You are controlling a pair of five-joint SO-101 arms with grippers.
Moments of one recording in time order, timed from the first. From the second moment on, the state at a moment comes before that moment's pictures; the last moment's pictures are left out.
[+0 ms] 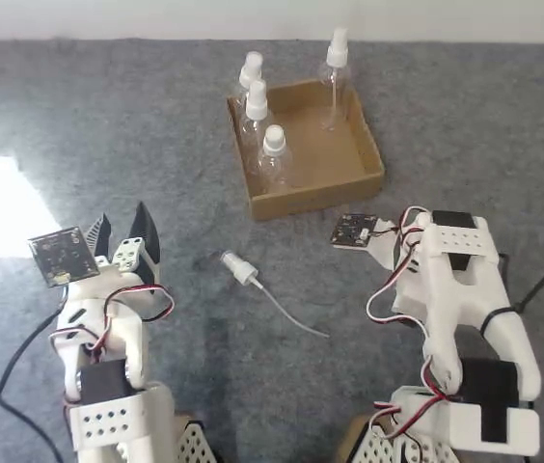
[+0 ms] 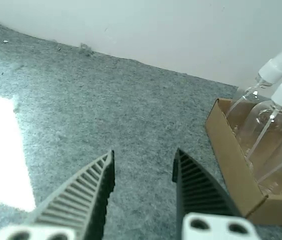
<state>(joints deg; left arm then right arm) -17.1 -91.4 90.6 34.9 13.1 1.8 -7.9 40.7 71.3 71.0</state>
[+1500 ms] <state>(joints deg) -17.1 -91.4 90.6 34.9 13.1 0.5 -10.7 42.2 68.2 67.0</state>
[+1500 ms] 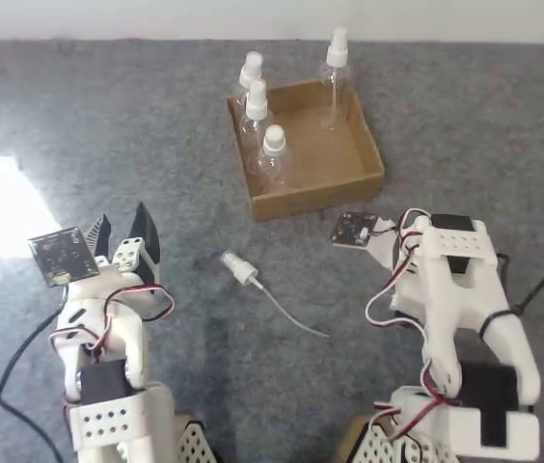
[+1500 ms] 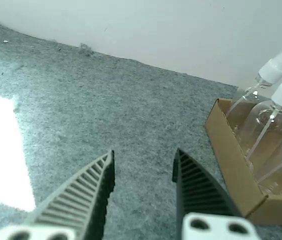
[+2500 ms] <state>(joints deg) -17.1 -91.4 90.6 34.9 13.1 -25.3 -46.4 42.3 73.4 16.7</state>
